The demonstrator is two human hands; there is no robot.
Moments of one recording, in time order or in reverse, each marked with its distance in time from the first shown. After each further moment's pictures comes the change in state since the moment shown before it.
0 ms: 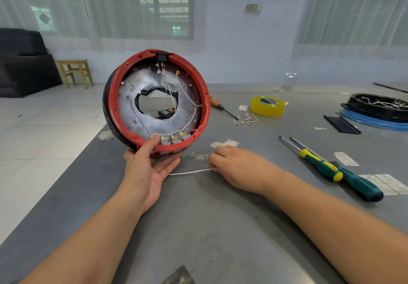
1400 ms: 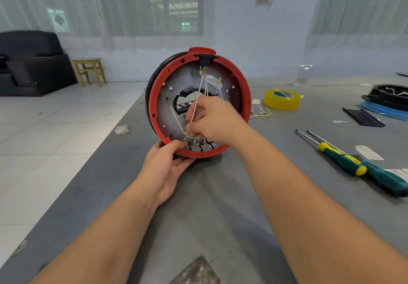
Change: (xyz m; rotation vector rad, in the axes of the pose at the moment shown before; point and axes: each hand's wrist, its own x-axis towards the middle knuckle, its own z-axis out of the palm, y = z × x) left_hand 0.005 -0.001 -0.007 0.102 -0.101 -0.092; right_hand 0.097 -0.042 -0.055 0.847 0.247 0.478
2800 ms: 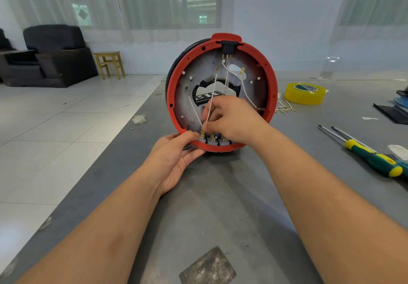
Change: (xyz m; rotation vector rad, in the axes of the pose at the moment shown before) left_hand -0.008 0.015 -0.014 0.071 -0.039 -0.056; right_hand -0.005 0.012 0.008 -0.053 -0.119 -0.062
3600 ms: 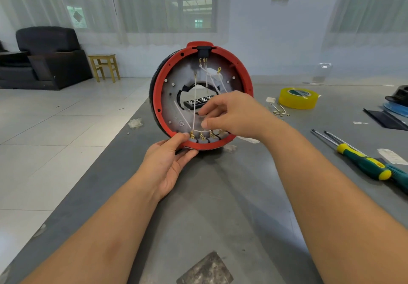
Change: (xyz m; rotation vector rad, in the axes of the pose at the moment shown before) left_hand 0.004 0.000 -0.003 -0.087 0.098 0.025; right_hand -0.007 -0.013 -0.029 0.014 -0.064 -0.022
